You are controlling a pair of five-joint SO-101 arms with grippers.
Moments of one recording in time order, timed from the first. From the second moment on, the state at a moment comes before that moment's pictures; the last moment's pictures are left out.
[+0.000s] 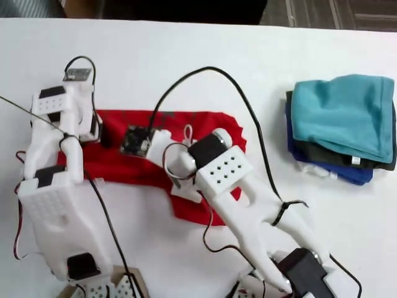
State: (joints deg) left arm -22.2 34.1 -9.8 72.7 -11.6; right arm -41.7 -14.3 20.0 83.3 37.8
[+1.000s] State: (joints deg) left arm -22.1 34.4 -10.2 72.7 -11.7; right arm -34.9 -19.3 32.8 84.5 37.1
